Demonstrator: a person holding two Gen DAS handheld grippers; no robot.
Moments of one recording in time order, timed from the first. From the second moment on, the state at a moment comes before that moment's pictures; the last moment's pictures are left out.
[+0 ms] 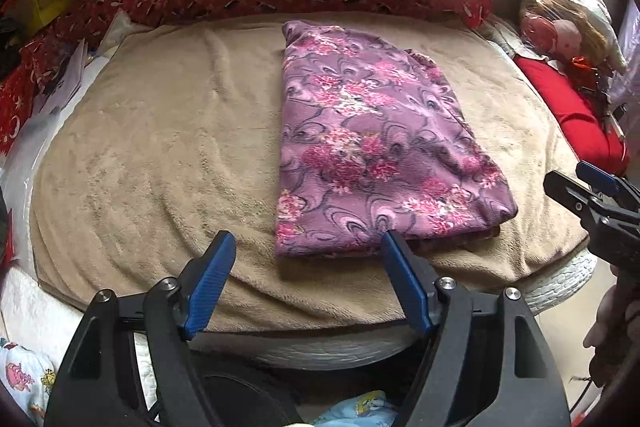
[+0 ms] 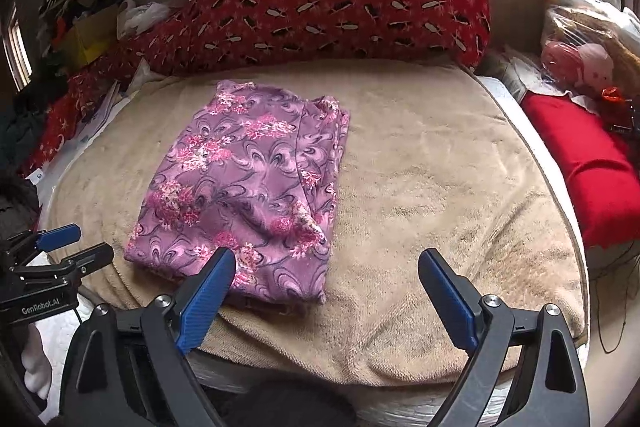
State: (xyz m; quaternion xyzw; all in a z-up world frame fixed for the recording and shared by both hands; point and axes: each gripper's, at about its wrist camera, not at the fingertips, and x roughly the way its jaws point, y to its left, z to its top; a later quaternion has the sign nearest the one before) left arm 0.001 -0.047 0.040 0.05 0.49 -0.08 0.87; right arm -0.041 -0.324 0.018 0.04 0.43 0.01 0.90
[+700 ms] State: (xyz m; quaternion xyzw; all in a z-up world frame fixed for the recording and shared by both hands) left arm -0.024 -0.078 0.053 0.07 0.45 -0.10 0.88; right arm -0.056 -0.325 0.031 0.03 0.40 0.00 0.91
